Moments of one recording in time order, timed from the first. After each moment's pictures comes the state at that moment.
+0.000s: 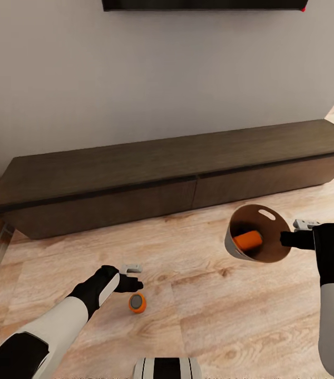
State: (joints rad) left arm -0.84 -0.02 -0.36 -0.42 0.37 0.63 -0.03; right arm -0.85 -0.24 -0.44 -1.10 0.58 0.99 0.61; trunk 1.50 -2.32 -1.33
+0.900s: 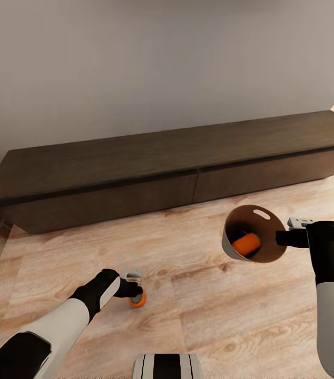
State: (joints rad) left arm -0.84 -0.03 -0.37 -0.37 0.37 0.63 -0.02; right arm -0.86 -0.23 -0.39 -1.10 0.58 1.00 0.61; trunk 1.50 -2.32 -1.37
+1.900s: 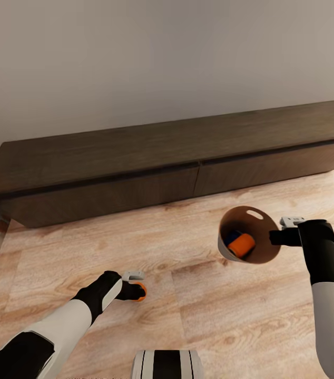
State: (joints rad) left arm -0.84 -0.05 -0.37 -0.34 0.37 0.61 -0.04; right arm -0.86 -0.22 -0.31 -1.10 0.58 0.99 0.61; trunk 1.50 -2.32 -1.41
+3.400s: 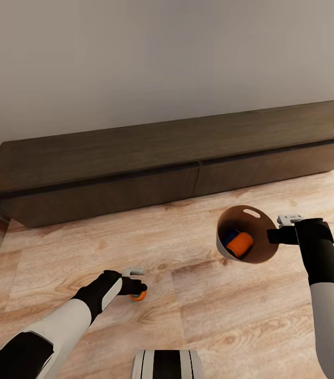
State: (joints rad) left arm -0.84 -0.04 -0.38 -0.36 0.37 0.52 -0.07; right arm -0.85 -0.22 -0.28 -1.13 0.58 0.99 0.62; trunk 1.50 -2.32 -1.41
